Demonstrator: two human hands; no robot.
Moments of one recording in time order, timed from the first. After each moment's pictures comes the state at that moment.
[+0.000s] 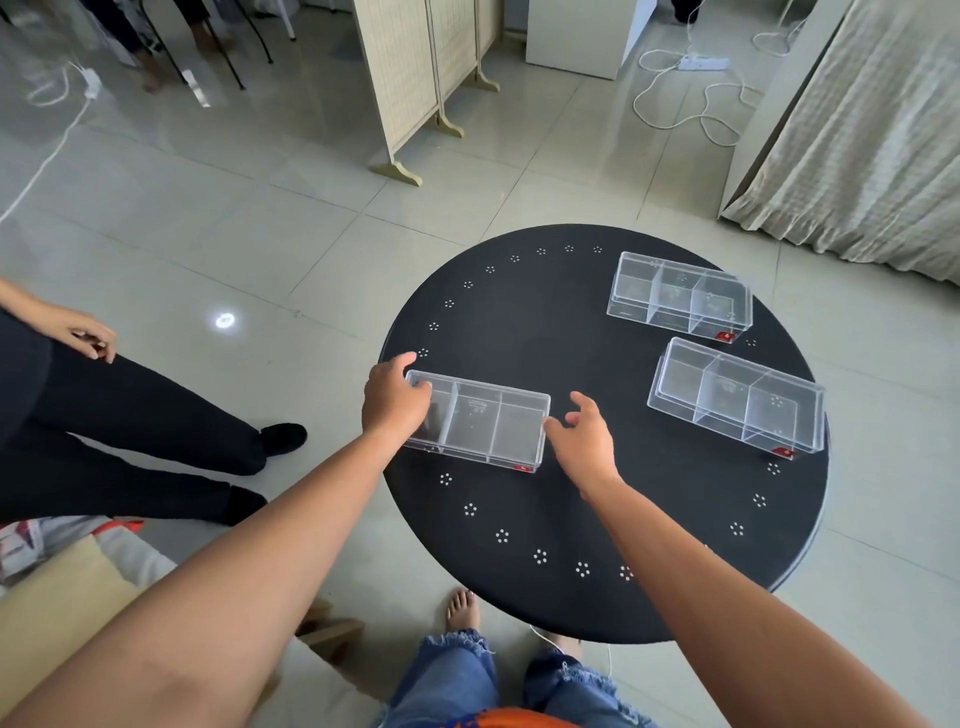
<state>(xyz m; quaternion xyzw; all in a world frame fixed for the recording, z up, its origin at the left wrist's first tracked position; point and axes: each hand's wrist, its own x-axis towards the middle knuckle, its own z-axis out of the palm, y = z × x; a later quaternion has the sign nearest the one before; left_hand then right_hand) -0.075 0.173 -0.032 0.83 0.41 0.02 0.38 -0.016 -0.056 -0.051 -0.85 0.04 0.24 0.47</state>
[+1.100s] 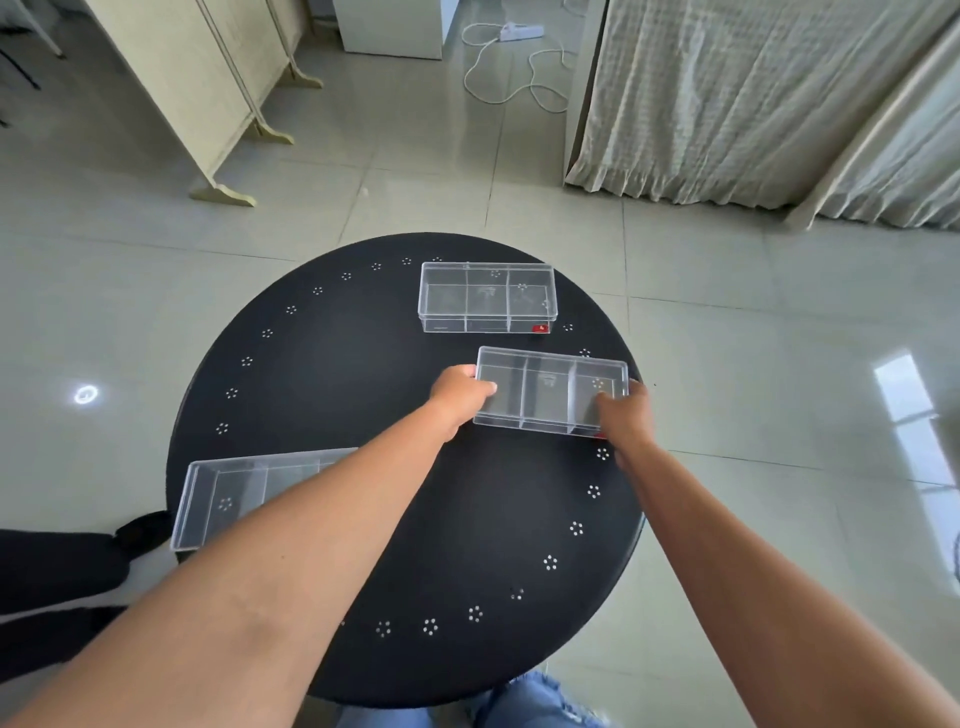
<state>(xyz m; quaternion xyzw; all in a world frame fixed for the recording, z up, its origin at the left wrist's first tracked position) 0.118 -0.072 -0.046 0.76 0.25 -0.21 0.56 0.130 -0.288 -0.075 -0.79 0.31 0.13 0.51</state>
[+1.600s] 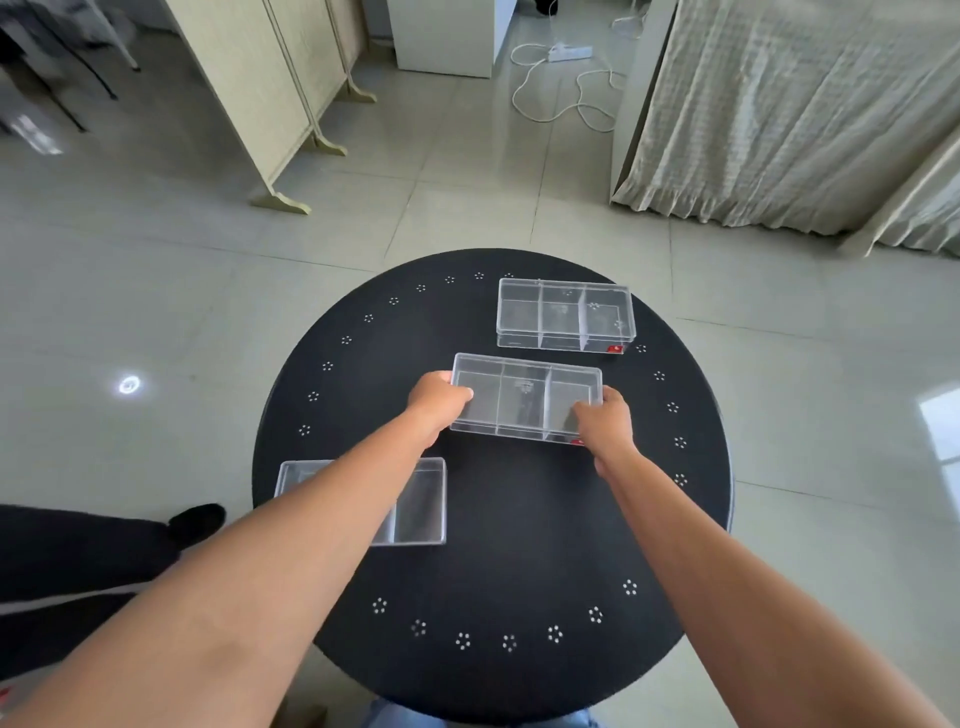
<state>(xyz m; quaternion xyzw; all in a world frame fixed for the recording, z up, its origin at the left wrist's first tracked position) 0.098 0.051 -0.038 0.77 0.32 -0.15 0.53 0.126 -0.164 -0.076 -0.76 0.26 0.19 0.56</state>
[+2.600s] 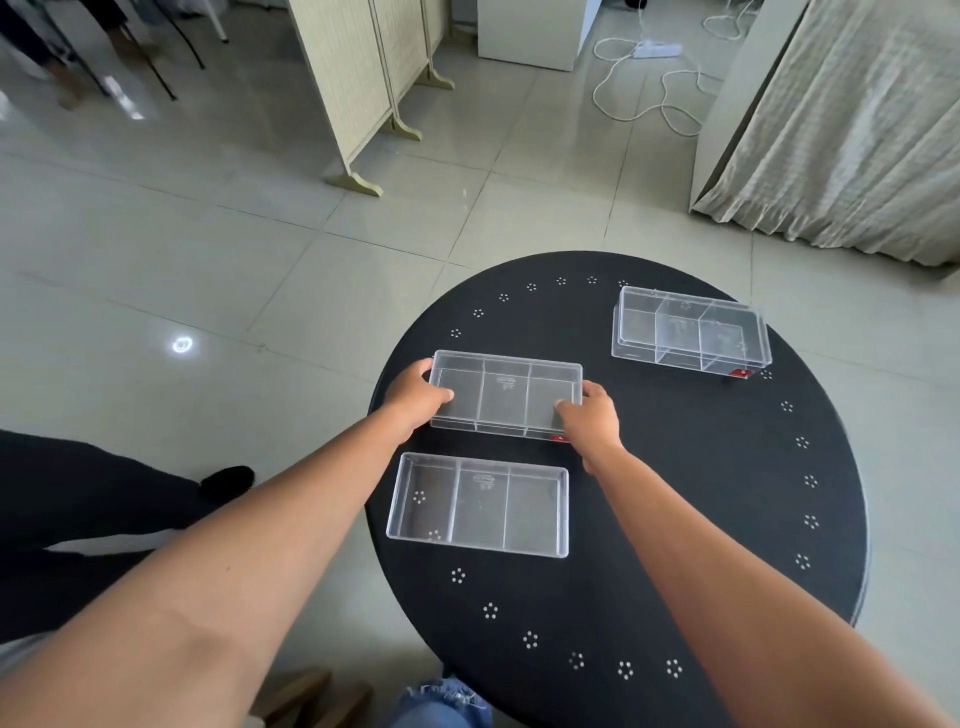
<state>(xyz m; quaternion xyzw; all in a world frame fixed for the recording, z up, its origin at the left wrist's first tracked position) 0.053 0.234 -0.050 0.78 0.36 -0.11 0.49 0.102 0.009 -0.066 -0.80 0.16 0.22 0.54</state>
